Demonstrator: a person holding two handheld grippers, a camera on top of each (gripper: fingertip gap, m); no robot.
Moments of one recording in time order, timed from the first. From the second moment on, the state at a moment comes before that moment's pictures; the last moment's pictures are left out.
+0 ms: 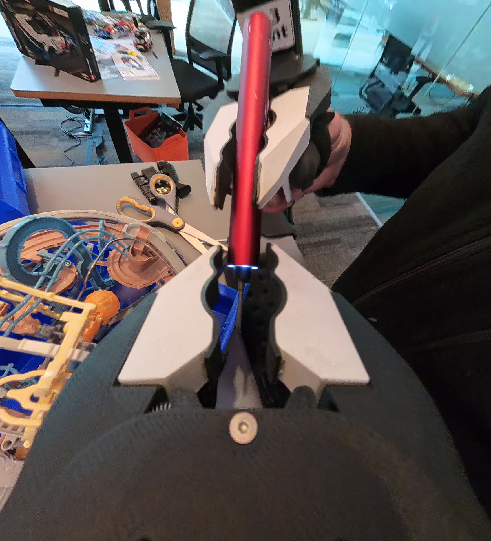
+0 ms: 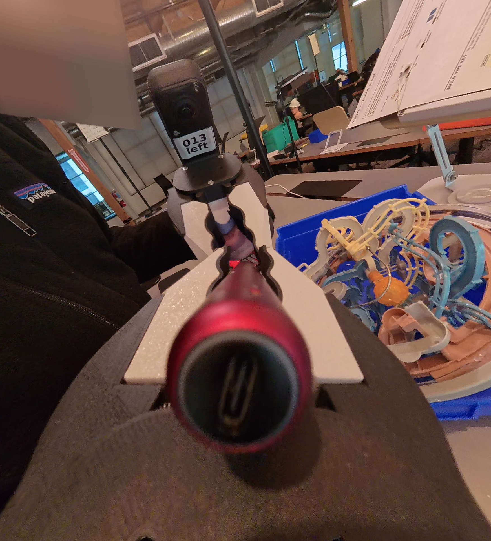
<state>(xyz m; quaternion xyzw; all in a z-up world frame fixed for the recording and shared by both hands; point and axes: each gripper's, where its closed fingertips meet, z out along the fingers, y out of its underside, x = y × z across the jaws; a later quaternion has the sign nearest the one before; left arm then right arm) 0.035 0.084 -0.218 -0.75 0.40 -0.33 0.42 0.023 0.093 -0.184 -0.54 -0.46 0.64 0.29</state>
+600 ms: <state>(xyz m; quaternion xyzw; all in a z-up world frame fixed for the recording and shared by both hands) -0.144 0.205 -0.252 -0.86 0.25 -0.26 0.37 0.038 0.121 -0.186 -0.54 -0.42 0.65 0.33</state>
